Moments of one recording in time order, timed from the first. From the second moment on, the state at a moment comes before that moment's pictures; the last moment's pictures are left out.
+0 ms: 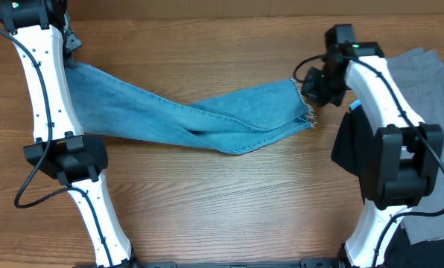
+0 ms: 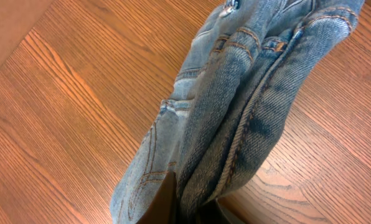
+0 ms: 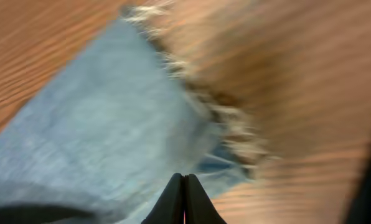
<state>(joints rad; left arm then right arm) 0.20 2.41 2.80 -1.60 -0.39 -0.50 0.09 2.07 1.71 -1.02 -0.15 0.46</state>
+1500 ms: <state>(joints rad) -0.06 2.41 2.80 -1.37 -0.25 -0.35 0.00 2.24 1.64 -0.88 -0.34 0.48</state>
